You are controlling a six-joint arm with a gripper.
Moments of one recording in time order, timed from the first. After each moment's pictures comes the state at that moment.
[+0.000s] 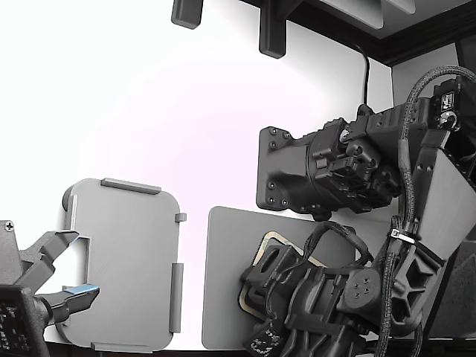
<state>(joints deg) 63.8 94.7 113.6 78.1 3.5 11.1</state>
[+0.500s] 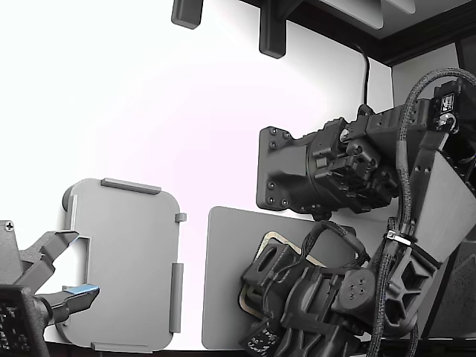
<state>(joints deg) 63.1 93.3 113.3 78.4 3.3 9.8</state>
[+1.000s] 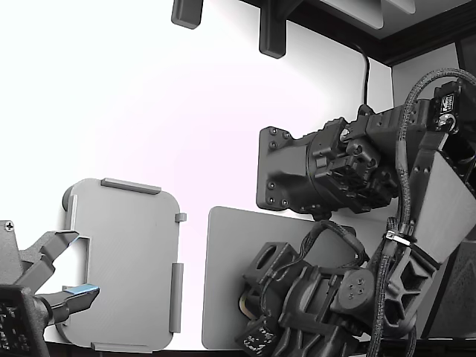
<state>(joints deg) 62.8 92.8 112.8 78.5 5.0 11.8</state>
